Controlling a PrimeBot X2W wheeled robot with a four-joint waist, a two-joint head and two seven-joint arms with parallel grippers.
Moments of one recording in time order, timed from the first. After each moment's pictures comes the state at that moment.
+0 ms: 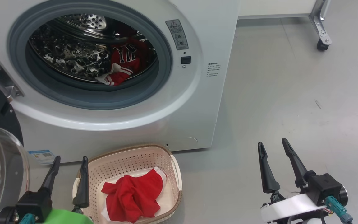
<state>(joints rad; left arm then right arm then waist) 0.11 0.14 -0.14 -0.03 -0.34 0.06 -0.16 0.09 -0.05 0.25 0.00 0.28 -0.03 -0.26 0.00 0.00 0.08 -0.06</state>
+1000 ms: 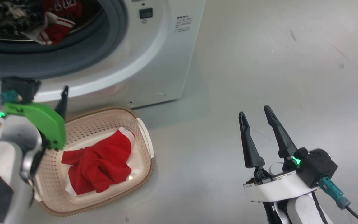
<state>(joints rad) -0.45 0.29 -0.19 0.18 -0.35 -0.03 0.37 -0.04 -0.05 0.36 -0.12 0.32 -0.05 -0.26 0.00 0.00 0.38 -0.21</state>
